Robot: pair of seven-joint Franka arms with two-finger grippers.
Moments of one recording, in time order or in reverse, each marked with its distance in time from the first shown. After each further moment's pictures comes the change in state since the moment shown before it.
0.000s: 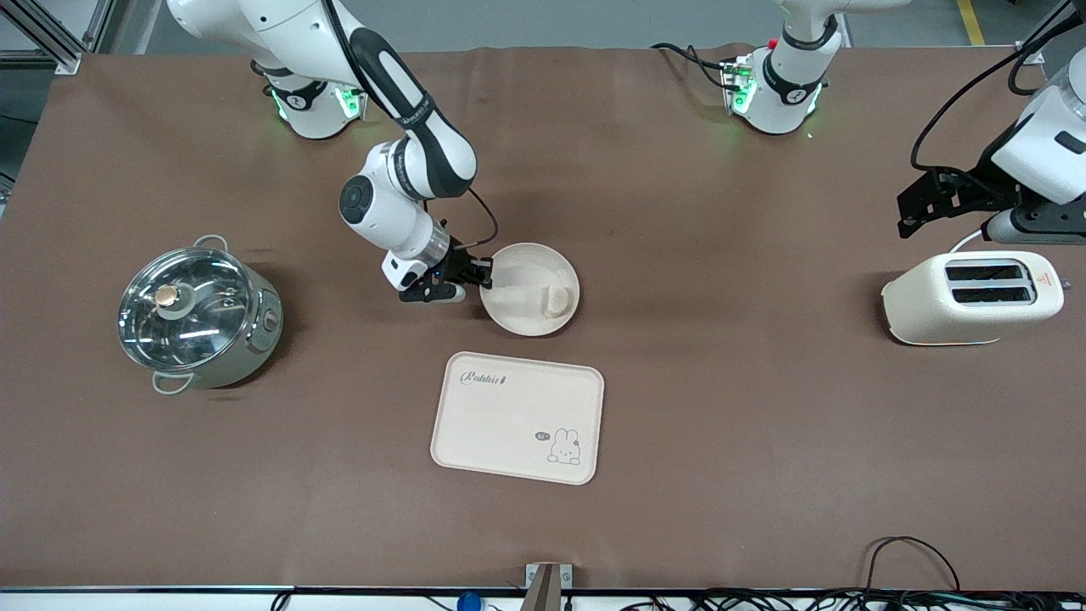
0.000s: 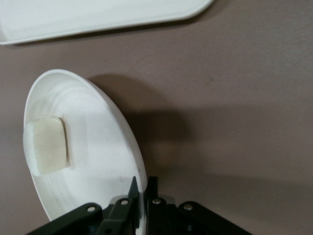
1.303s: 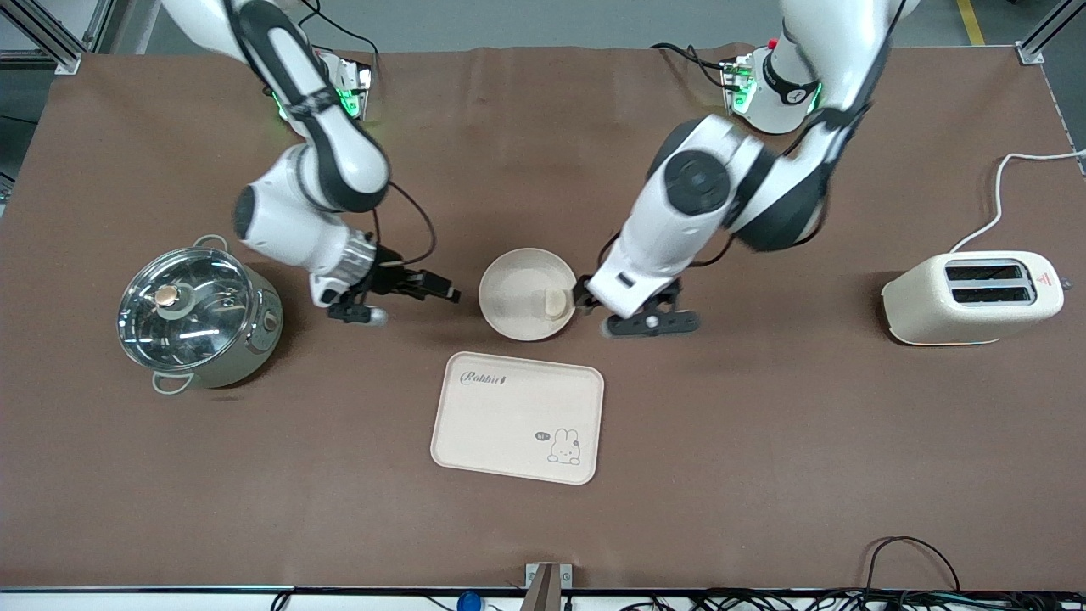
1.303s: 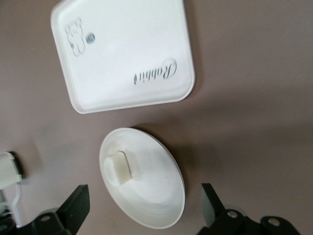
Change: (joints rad) left arm -0.433 0.496 -0.112 -0.060 -0.026 0.615 -0.674; right arm -0.277 -0.222 -0.025 0.020 0.047 -0.330 0.013
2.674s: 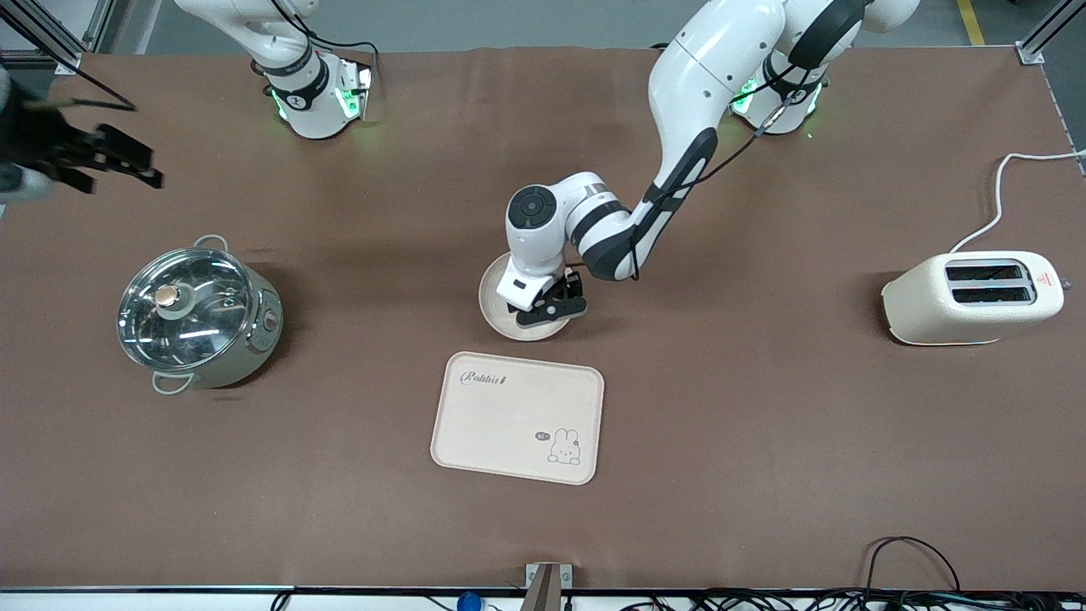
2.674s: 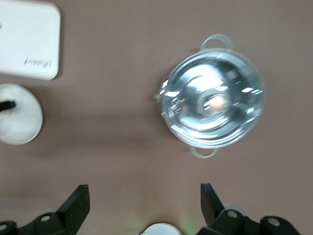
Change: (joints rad) left arm -0.228 0.310 0.013 0.061 0.295 0.147 -0.528; right arm -0.396 -0.353 -0.031 0.530 -0.945 -0.981 -0.005
